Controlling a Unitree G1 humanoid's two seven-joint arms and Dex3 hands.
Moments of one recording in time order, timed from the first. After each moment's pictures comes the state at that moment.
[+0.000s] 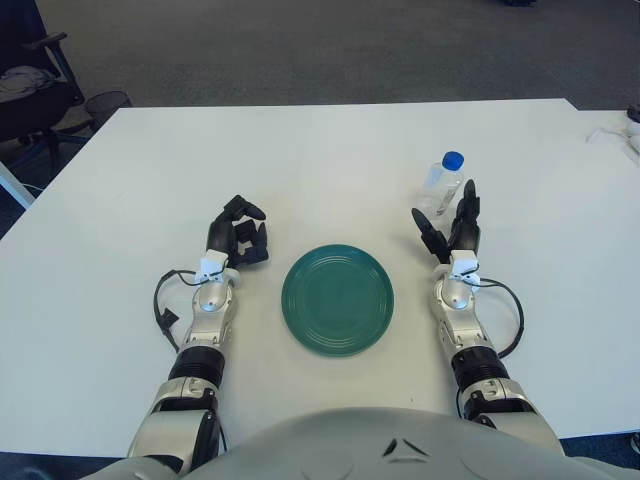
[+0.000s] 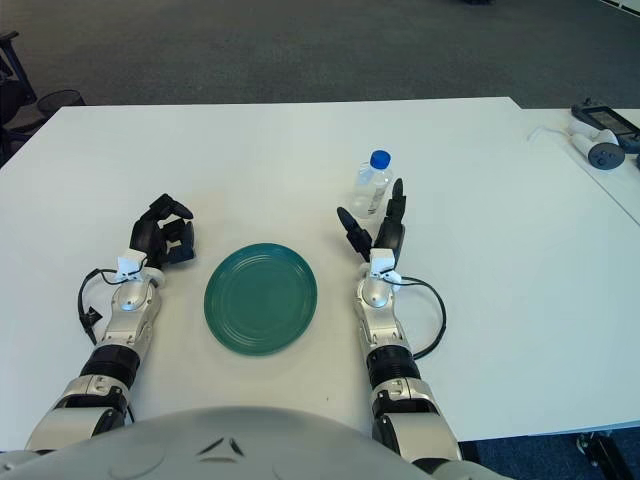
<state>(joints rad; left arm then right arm) -0.15 0.11 0.08 0.65 -0.01 -0.47 0.06 -0.21 0.02 -0.07 0.67 -0.09 -0.55 -0.48</state>
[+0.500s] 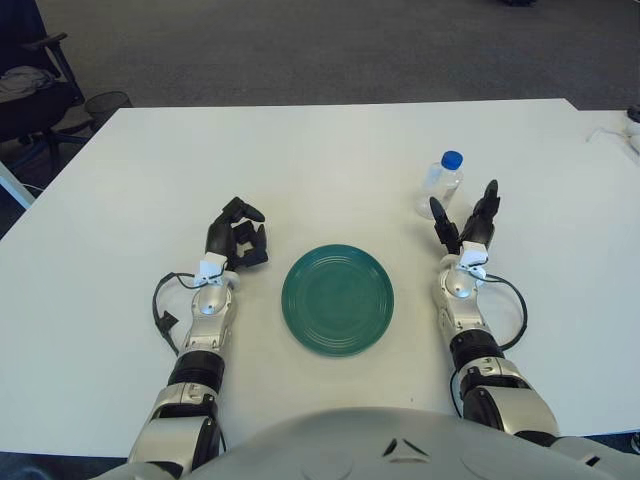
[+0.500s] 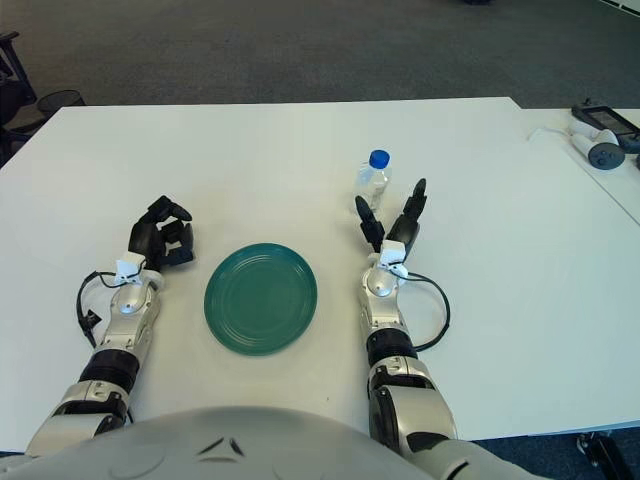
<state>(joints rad) -0.11 0.10 0.09 0.60 0.00 -0.44 0.08 -0.28 0.04 -0.15 0.78 -0.08 -0.58 -0.56</state>
